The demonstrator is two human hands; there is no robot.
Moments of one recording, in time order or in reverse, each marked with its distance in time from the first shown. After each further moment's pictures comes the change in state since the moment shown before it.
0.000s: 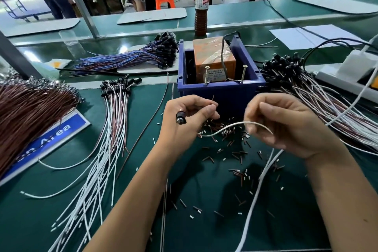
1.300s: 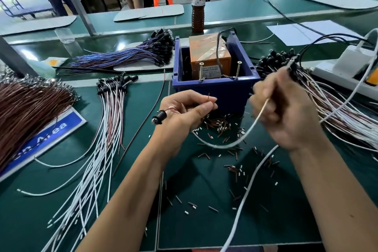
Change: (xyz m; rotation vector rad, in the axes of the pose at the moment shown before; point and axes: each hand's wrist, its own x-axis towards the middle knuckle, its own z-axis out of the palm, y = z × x) left_hand -0.003 0.010 0.003 -0.230 -0.074 -0.029; right_hand 0.013 0.005 0.006 0.129 0.256 -0.198
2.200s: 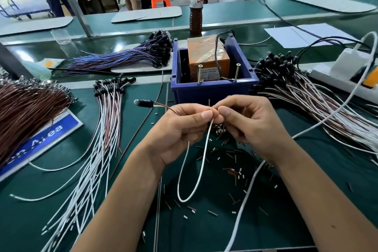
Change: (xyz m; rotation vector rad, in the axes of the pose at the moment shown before) left_hand -0.002 0.003 -0.011 -0.209 -0.246 -0.341; right_hand -0.006 0.022 0.026 -0.485 -0.044 0.040
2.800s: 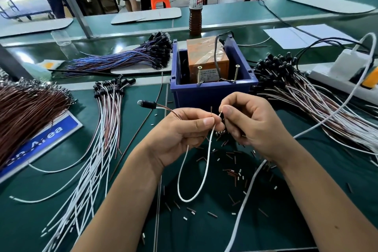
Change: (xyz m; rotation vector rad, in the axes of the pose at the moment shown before) left_hand -0.001 0.002 -0.001 -0.004 -0.044 -0.084; right_hand 0.002 0.001 -0.005 -0.017 -0.008 0.047
